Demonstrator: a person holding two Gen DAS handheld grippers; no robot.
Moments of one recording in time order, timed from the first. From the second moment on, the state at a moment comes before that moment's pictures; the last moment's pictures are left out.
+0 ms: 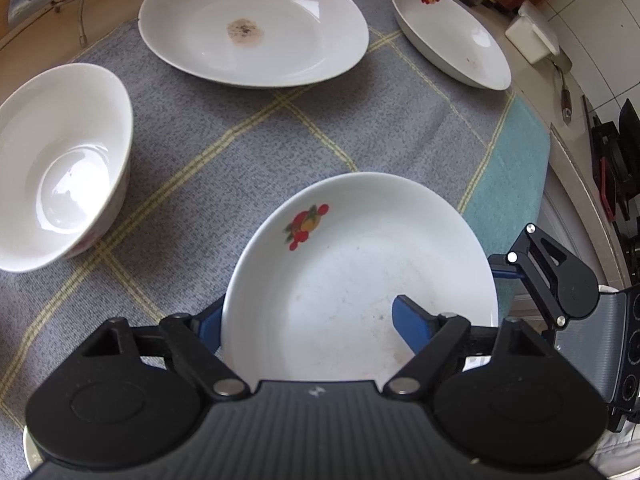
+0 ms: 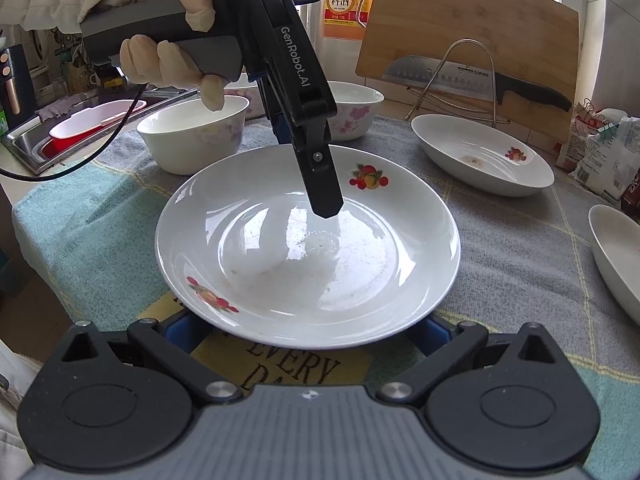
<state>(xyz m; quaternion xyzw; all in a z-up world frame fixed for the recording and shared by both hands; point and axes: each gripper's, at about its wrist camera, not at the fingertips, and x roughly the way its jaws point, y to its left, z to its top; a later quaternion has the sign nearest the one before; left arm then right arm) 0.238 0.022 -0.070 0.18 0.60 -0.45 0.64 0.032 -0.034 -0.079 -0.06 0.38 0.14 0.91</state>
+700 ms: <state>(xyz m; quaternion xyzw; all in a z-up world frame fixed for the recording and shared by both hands) 0.238 0.007 -0.053 0.17 0.59 -0.44 0.65 0.036 -0.054 -0.066 -0.07 0.38 0.15 0.91</state>
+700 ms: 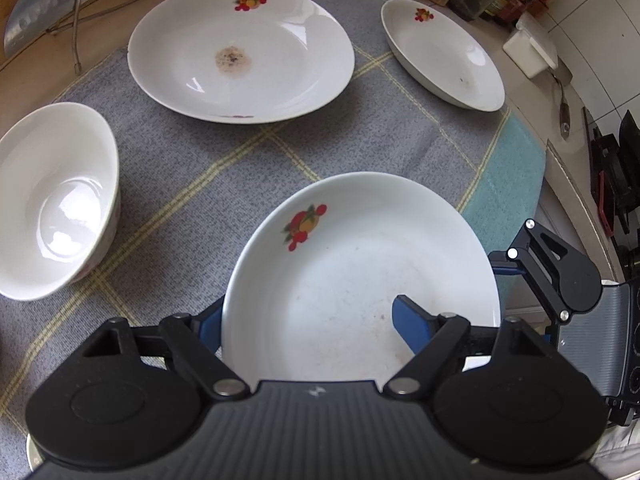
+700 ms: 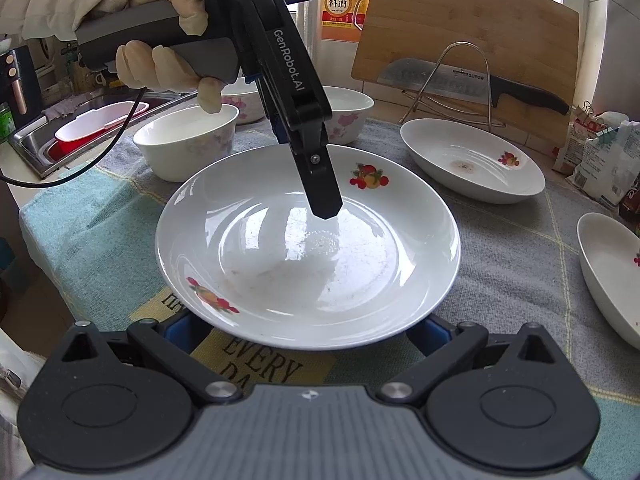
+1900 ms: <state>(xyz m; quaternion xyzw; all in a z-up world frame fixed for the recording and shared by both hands) 0.252 -0.128 -0.018 0.18 0.57 -0.45 0.67 0.051 -0.192 -0.028 -0.08 0.37 0.16 0.91</state>
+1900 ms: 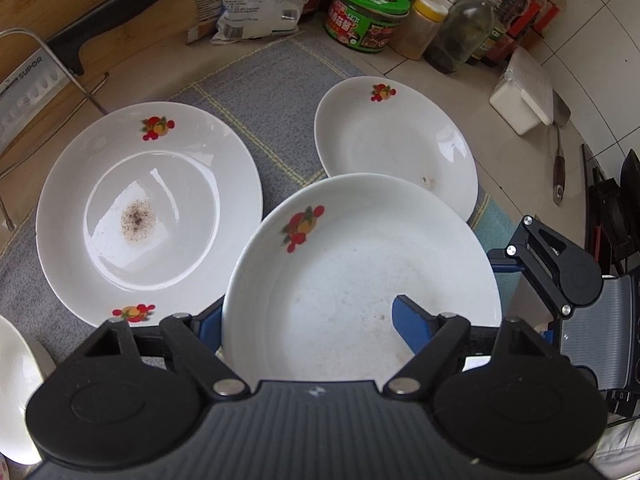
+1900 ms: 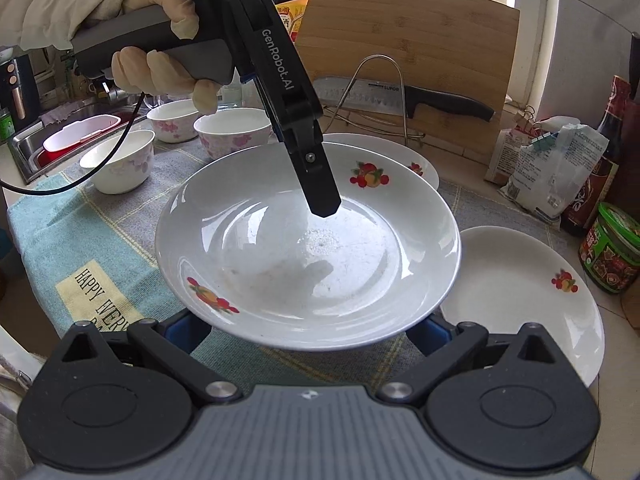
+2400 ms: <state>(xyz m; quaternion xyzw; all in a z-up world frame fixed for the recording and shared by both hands) 0.264 -0.206 -0.019 0.21 0.56 -0.48 0.64 0.052 -0.248 -0.027 -0.05 0.38 0.11 0.92</state>
